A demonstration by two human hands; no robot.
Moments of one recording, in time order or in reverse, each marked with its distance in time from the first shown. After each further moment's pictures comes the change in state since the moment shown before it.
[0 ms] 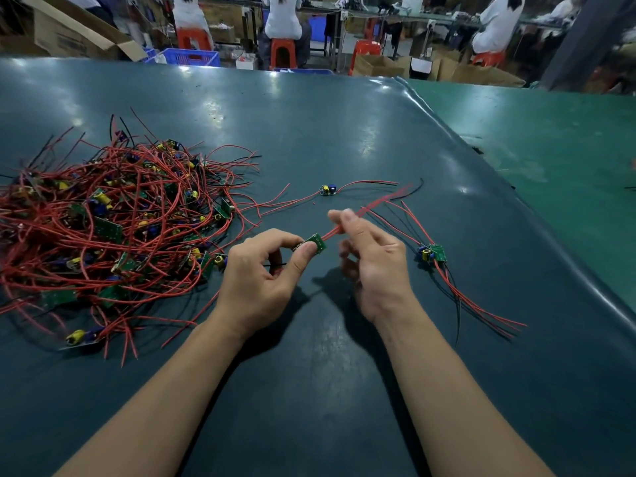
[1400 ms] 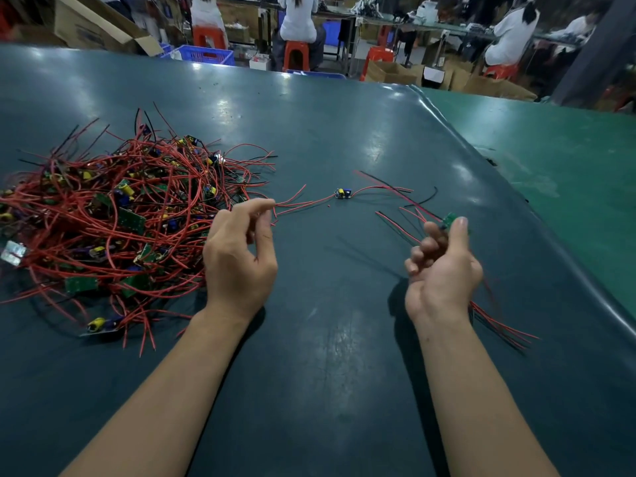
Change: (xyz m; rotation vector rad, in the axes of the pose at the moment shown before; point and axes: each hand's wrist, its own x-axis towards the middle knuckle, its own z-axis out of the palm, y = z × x) left_hand 0.009 -0.018 -0.021 0.292 0.407 0.081; right_hand 0.010 -0.022 -0.026 0.286 0.492 -0.083
